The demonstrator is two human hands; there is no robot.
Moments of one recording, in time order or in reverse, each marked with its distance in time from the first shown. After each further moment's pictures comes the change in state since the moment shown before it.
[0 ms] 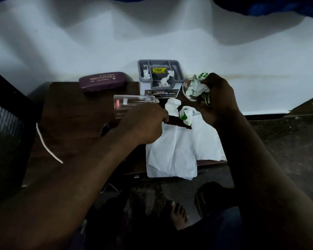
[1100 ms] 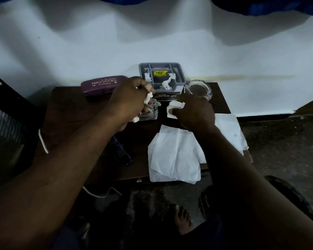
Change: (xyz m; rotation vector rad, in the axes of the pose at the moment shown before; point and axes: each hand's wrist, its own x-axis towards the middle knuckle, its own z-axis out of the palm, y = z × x) left_hand 0.011 -0.016 -0.046 -0.945 0.241 -0.436; right_hand 0.008 0.049 0.014 -1.401 0.068 -0.367
